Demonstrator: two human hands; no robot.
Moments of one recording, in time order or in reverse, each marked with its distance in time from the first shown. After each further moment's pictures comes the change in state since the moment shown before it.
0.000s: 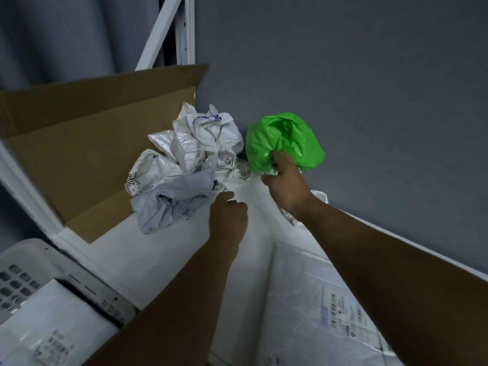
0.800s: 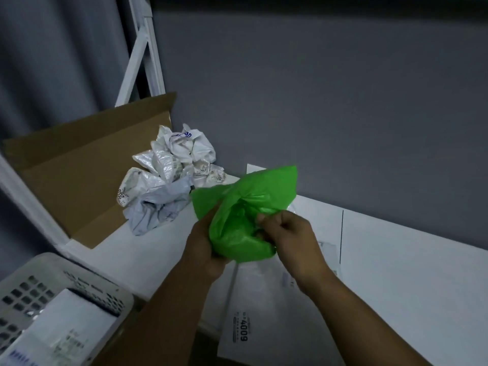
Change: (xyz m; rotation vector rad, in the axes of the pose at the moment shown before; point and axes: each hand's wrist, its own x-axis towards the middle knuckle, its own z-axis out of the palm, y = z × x) left_hand -0.117 -0.014 0.007 -0.374 -0.420 -0.161; right_hand -0.208 -0.036 -0.085 0.522 0.136 0.212
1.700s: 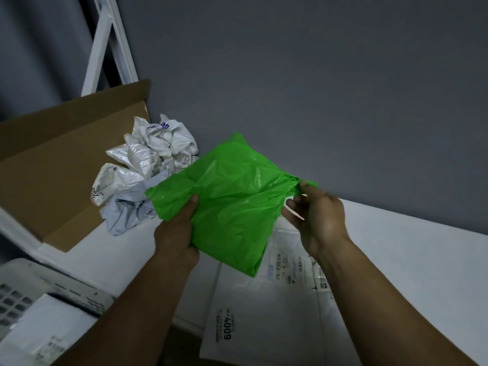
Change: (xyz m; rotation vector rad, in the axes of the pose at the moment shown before) left_hand 0.027 0.000 -0.007 0.050 0.341 0.231; right_hand 0.045 0.005 -0.062 0.545 0.327 0.280
